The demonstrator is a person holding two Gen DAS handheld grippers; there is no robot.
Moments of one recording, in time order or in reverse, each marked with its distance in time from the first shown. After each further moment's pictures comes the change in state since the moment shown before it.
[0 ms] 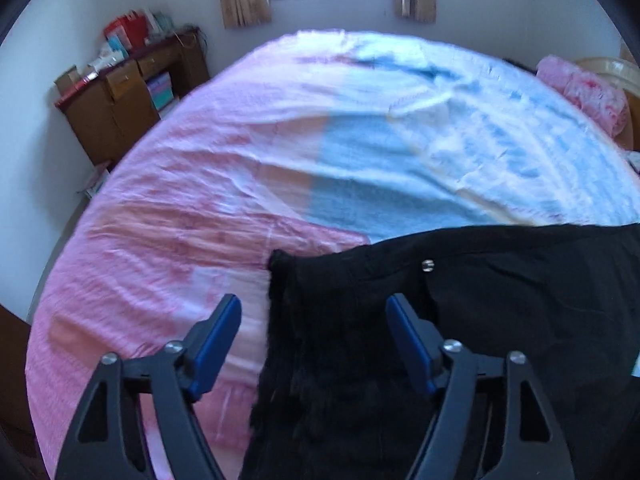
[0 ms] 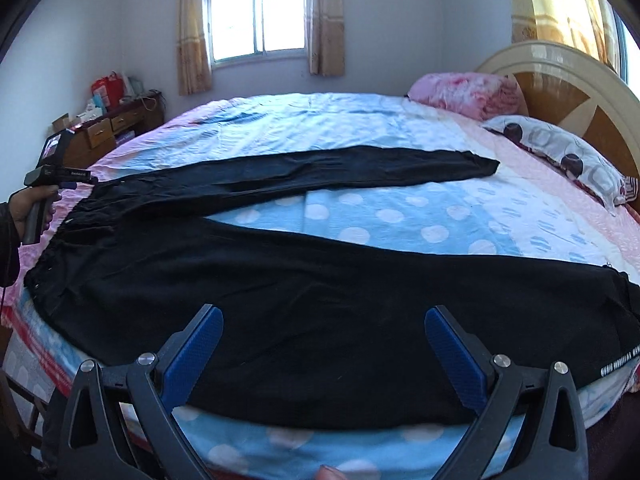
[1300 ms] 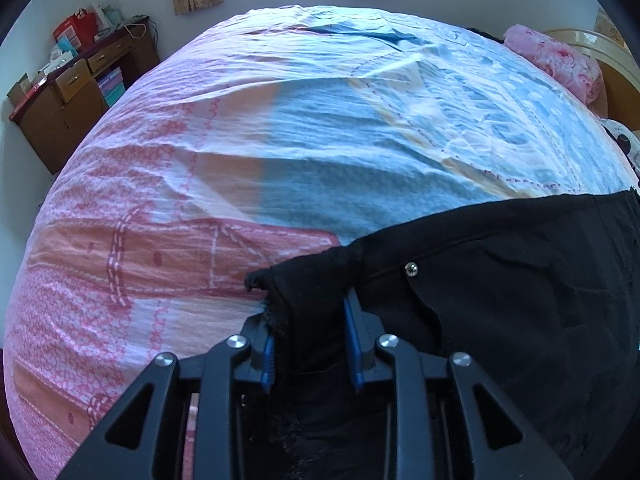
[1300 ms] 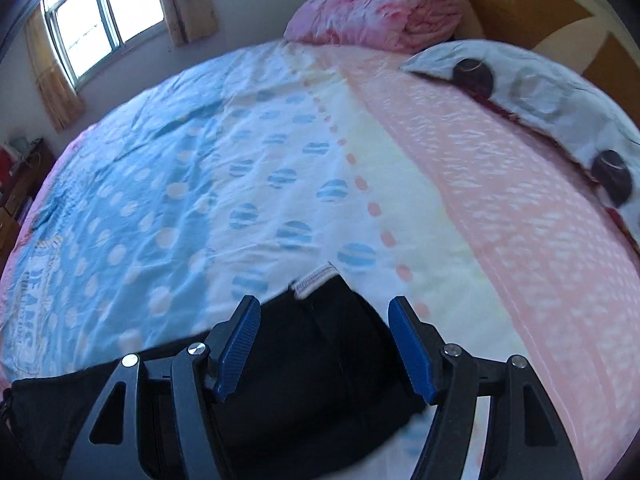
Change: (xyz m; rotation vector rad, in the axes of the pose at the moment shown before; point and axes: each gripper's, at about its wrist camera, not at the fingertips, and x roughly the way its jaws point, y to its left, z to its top) left arm 0.037 -0.011 0.008 0.104 0.061 -0.130; right arm 0.331 -0.318 0.284 0.270 0.279 -0.134
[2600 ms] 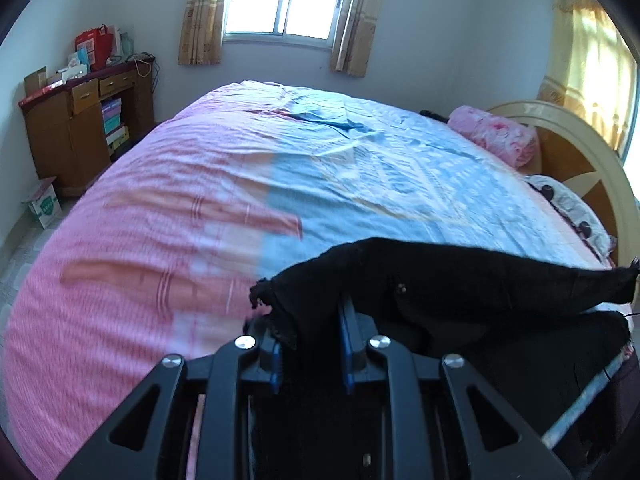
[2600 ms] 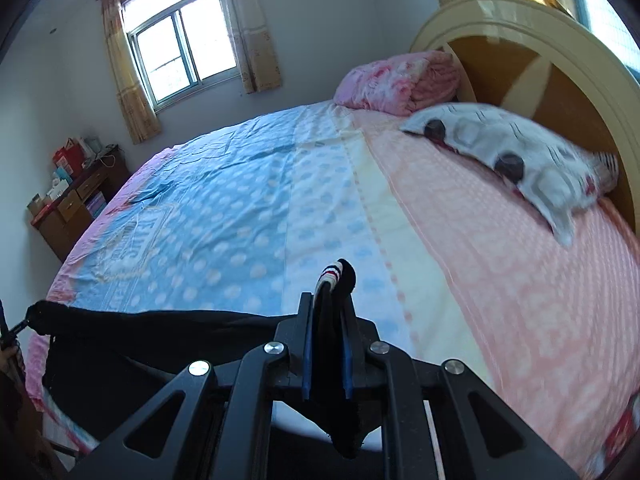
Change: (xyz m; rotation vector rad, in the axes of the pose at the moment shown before) left arm -0.173 0.033 -0.123 -0.082 -0.290 -0.217; right arm -0.295 -0.082 -0.225 -0.058 -0.243 0.188
